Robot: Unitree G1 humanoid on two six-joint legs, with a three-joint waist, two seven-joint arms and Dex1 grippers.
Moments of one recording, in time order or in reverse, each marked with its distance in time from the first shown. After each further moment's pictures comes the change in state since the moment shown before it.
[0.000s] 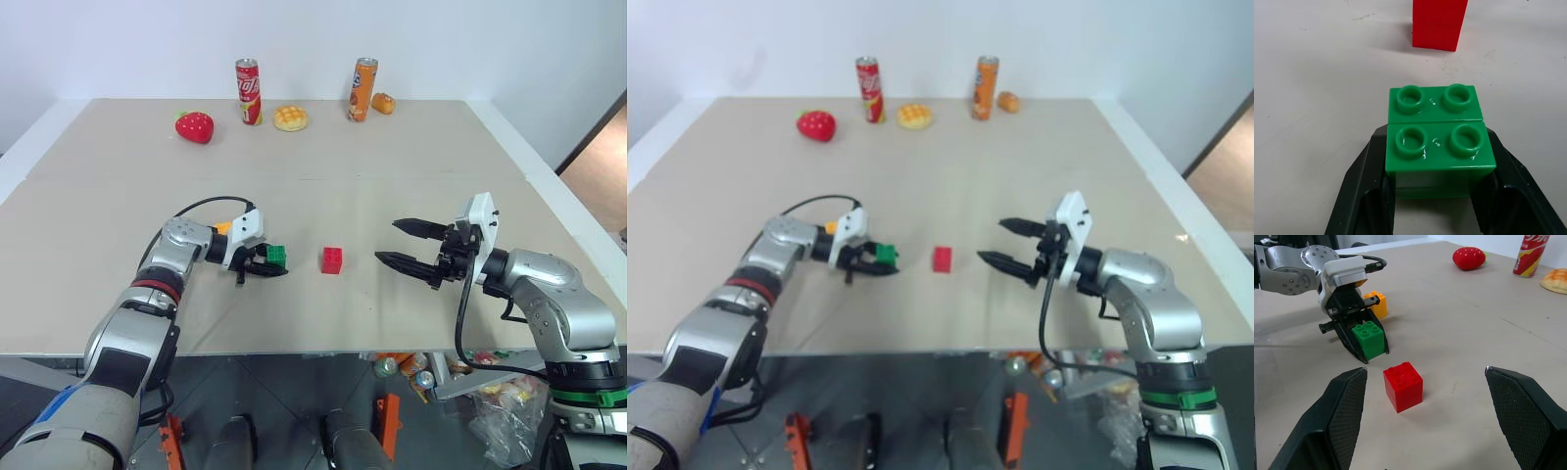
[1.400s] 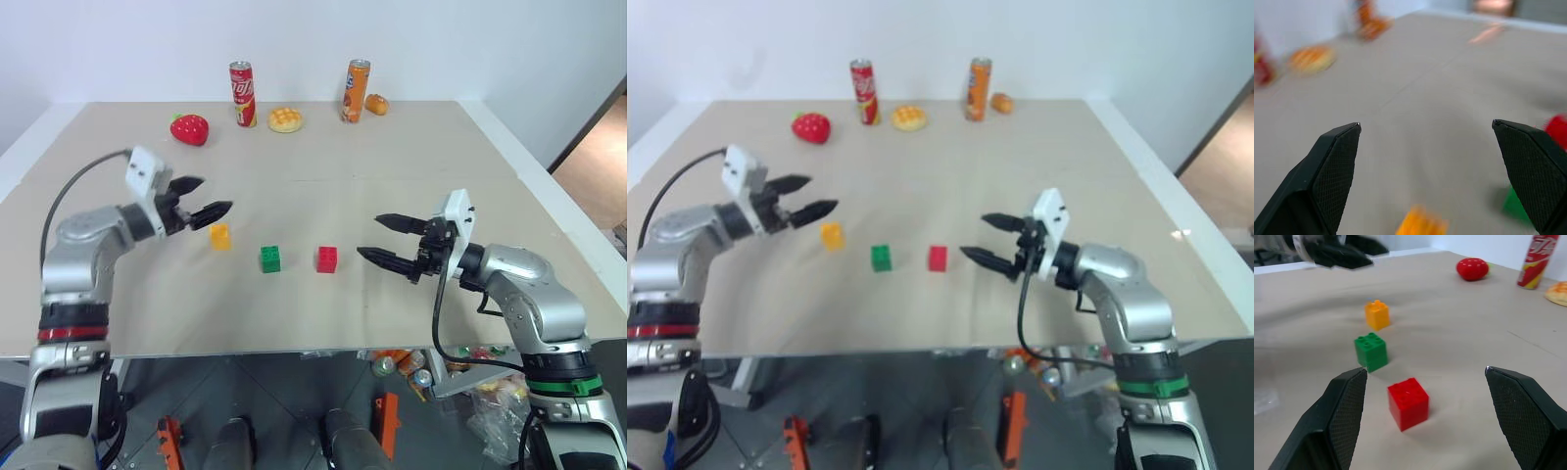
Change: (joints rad) left arm 0.425 0.203 0.395 -0.935 -0.298 0.738 0.514; right arm -0.061 0.090 0.082 0.023 -0.043 -0.034 -0.033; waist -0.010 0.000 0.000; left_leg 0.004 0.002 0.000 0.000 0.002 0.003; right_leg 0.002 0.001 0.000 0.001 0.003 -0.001
